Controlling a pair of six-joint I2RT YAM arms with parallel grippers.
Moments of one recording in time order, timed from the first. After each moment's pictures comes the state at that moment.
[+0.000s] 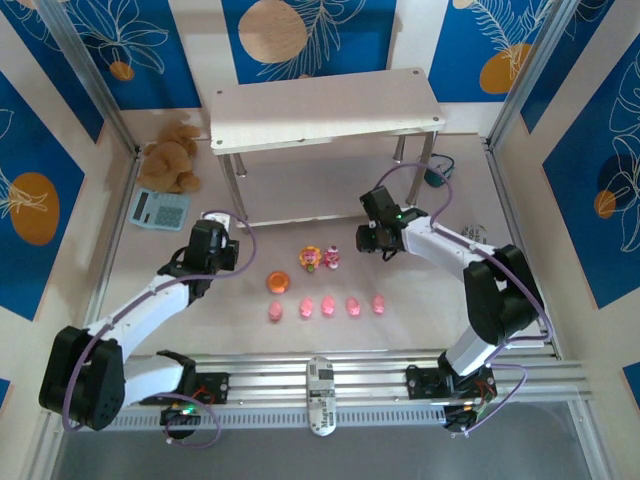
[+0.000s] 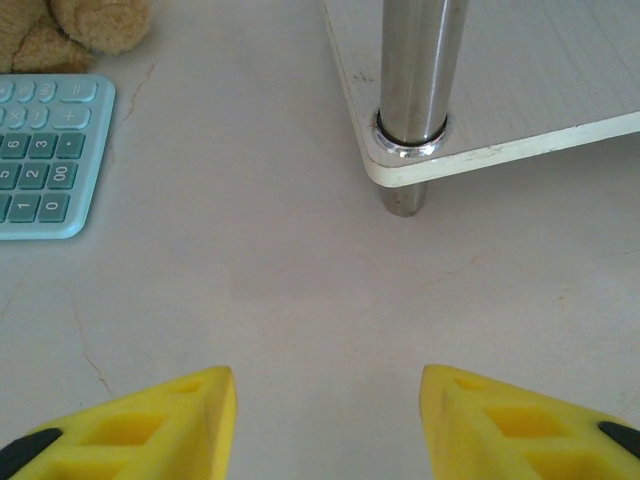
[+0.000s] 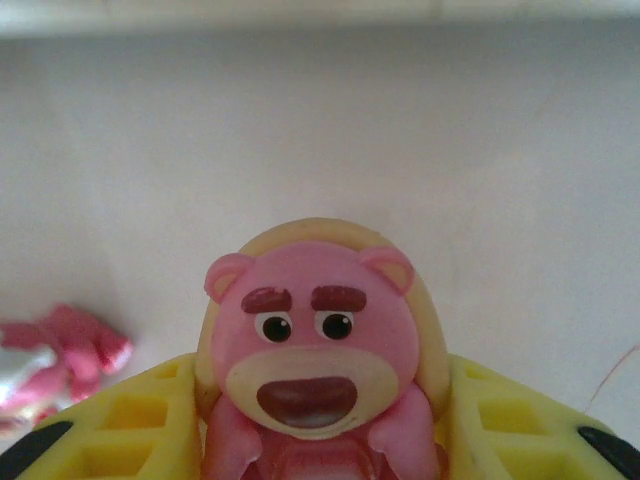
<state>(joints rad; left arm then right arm) -0.36 1.16 0.60 -0.17 -0.28 -0.10 0.48 1.61 1.08 -0.57 0.11 0.36</state>
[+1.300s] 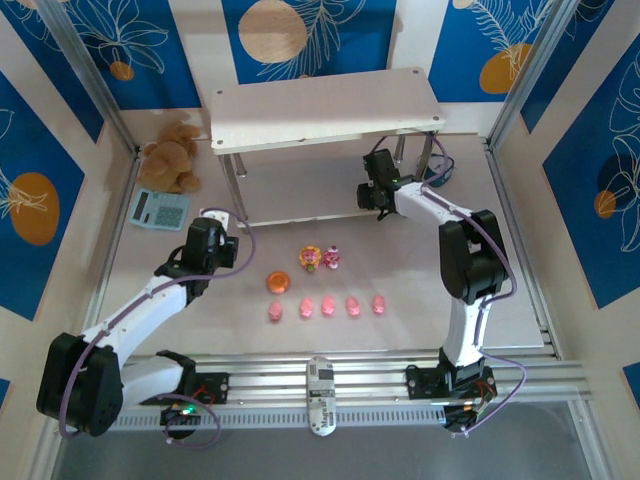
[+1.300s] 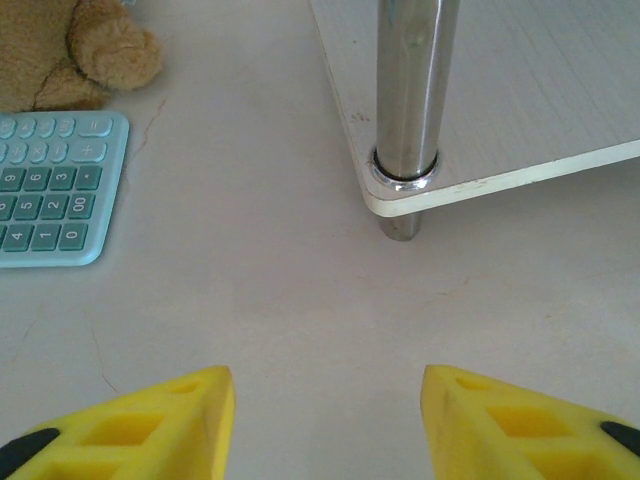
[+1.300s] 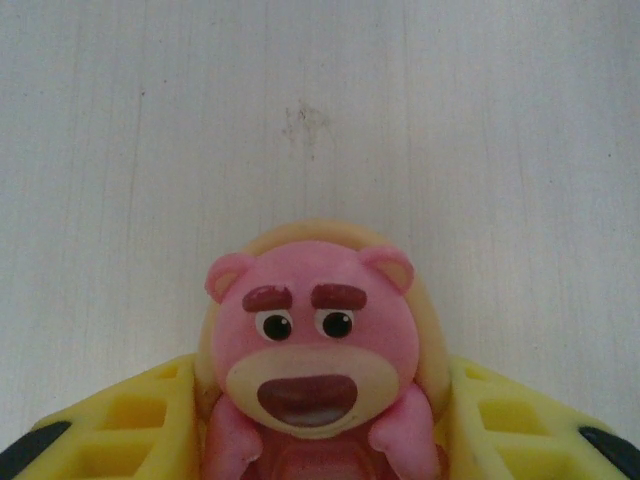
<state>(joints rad) -0.36 1.13 0.62 -0.18 -0.28 -0.07 0.35 1.94 1.43 -0.44 0.16 0.21</state>
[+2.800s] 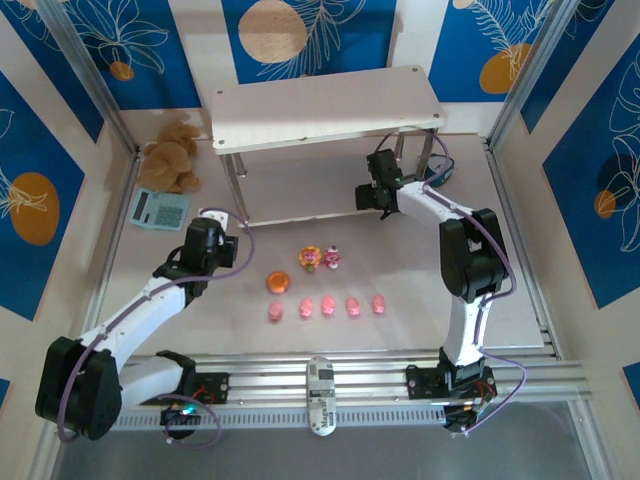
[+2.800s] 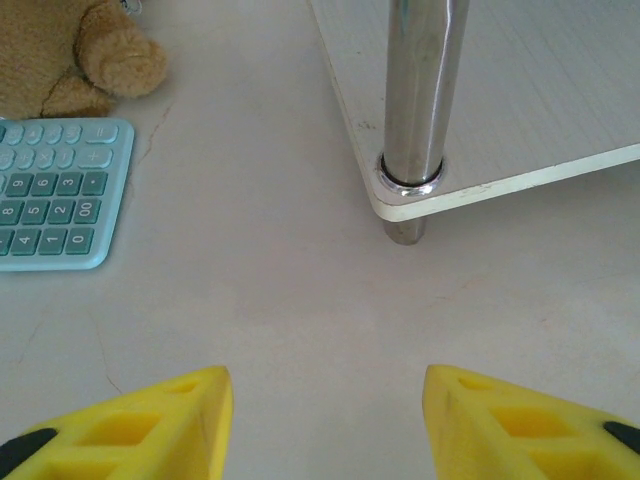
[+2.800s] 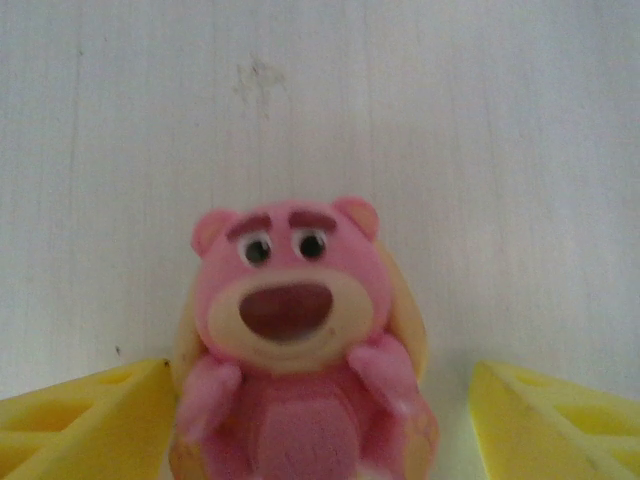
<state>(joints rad) -0.36 1.11 0.62 -0.19 -0.28 -0.07 0.33 1.92 1.40 -0.45 0.18 0.20</state>
